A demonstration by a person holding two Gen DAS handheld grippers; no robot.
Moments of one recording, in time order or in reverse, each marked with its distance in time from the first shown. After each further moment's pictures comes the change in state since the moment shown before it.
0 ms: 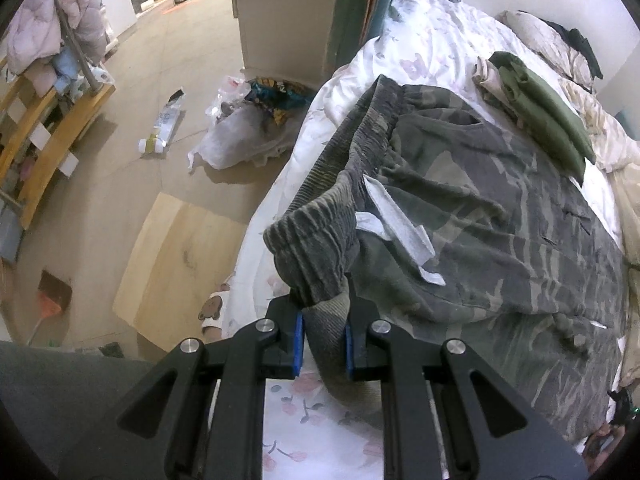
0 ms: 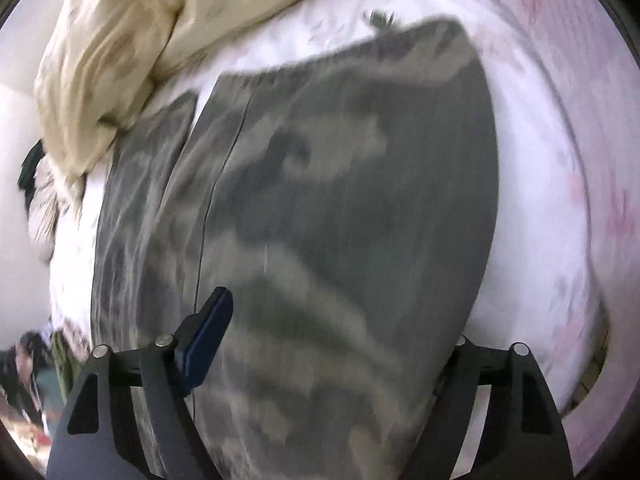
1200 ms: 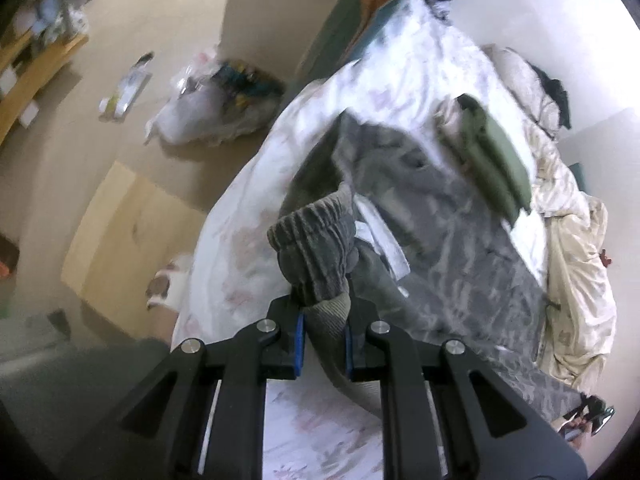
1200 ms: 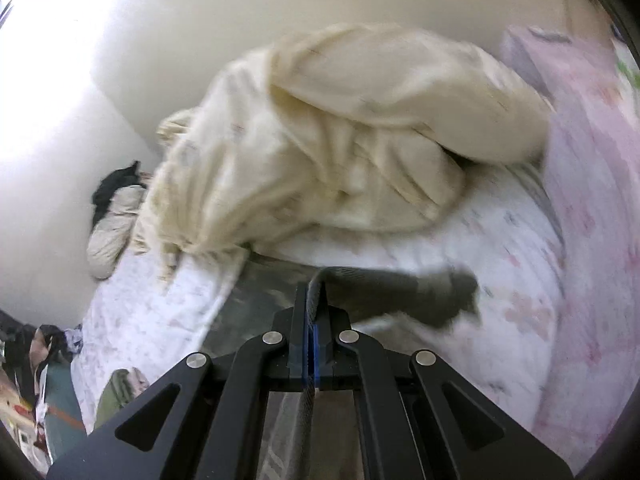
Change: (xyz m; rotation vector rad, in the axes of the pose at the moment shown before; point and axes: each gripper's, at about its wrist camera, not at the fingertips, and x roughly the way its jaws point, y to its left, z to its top) left arm -0.046 0.021 0.058 -0.164 0.086 -0.265; right arm -0.156 0.136 0.082 -0.272 -0.360 0.204
